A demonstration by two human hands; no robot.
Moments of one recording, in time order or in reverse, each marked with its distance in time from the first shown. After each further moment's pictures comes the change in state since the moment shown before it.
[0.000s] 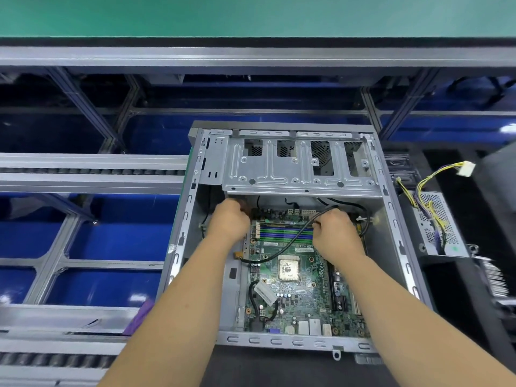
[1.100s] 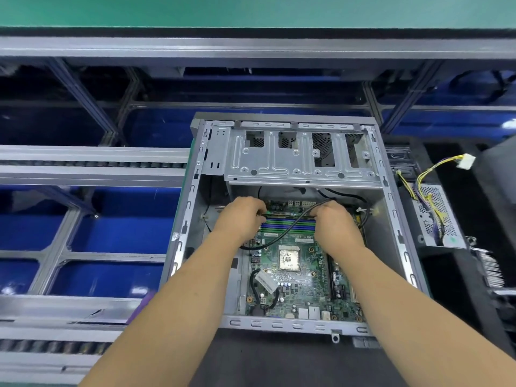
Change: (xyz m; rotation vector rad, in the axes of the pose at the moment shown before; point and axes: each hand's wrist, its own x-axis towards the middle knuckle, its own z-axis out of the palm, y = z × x) left_hand -0.021 0.007 0.006 0.232 -0.059 0.357; right_hand -0.002 -0.002 0.000 -0.147 -0.055 -0.059
